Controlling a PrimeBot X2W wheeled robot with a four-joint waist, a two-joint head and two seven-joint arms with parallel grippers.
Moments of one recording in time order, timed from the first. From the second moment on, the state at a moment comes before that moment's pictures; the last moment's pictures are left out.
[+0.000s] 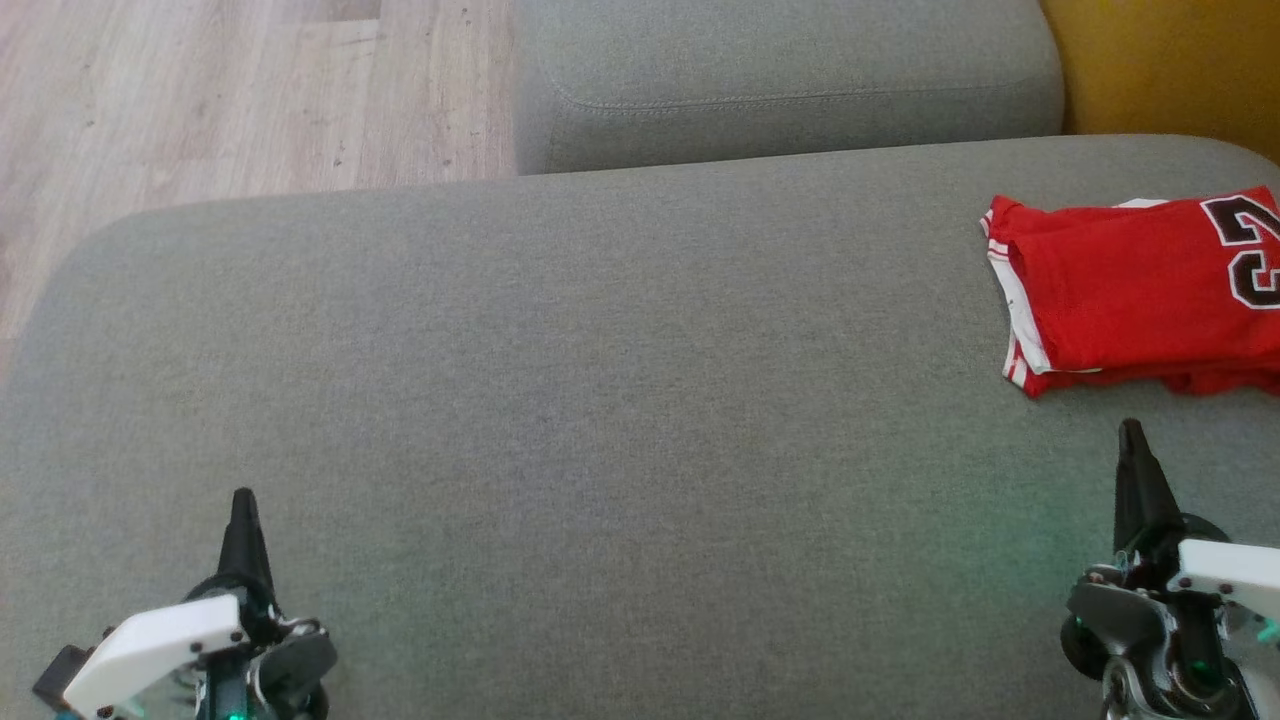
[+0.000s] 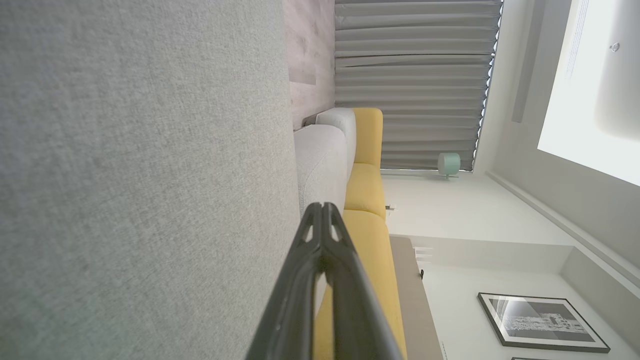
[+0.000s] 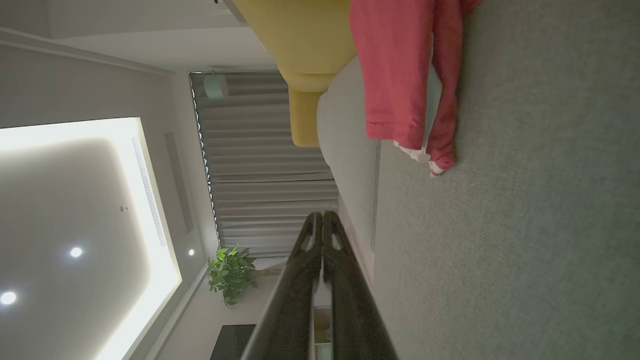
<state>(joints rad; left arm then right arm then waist) -0.05 0.06 0.06 0.27 -1.63 -0.12 0.09 -0.05 -0.06 -0.11 0.28 1.63 0.13 0.09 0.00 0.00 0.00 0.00</state>
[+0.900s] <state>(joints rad) -0.05 0.05 0.06 0.27 -1.63 -0.12 0.10 -0.05 -0.06 -0.12 0.28 1.62 0.13 0.10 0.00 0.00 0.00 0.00</state>
